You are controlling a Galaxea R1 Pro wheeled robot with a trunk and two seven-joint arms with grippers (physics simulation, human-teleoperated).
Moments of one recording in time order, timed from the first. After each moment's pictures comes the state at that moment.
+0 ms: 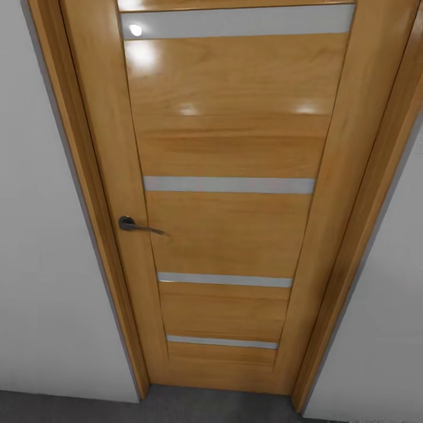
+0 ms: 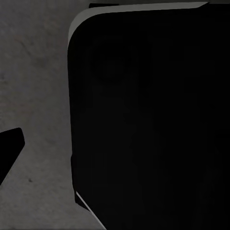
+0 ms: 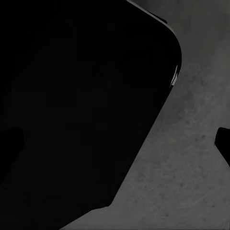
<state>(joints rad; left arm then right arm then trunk) 0.00 0.00 0.01 -0.03 0.01 -0.01 0.00 -0.01 0.00 0.49 -0.01 -0.07 -0.04 0.00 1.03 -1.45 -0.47</state>
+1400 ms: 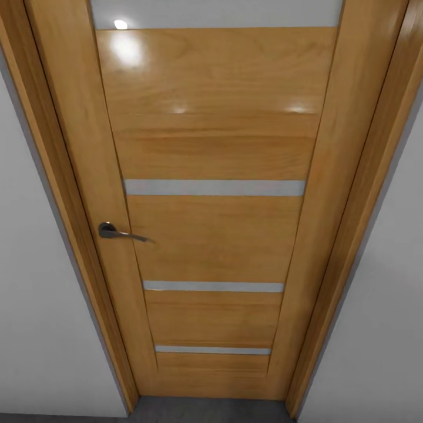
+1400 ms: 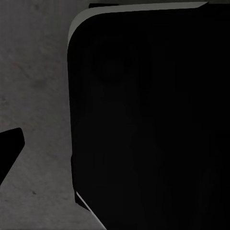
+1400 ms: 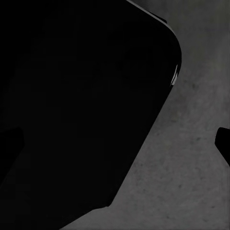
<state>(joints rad) 0.00 0.00 0.01 -0.03 0.01 -0.01 0.00 -0.01 0.00 0.49 -0.01 -0.07 -0.04 0.00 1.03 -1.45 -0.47</state>
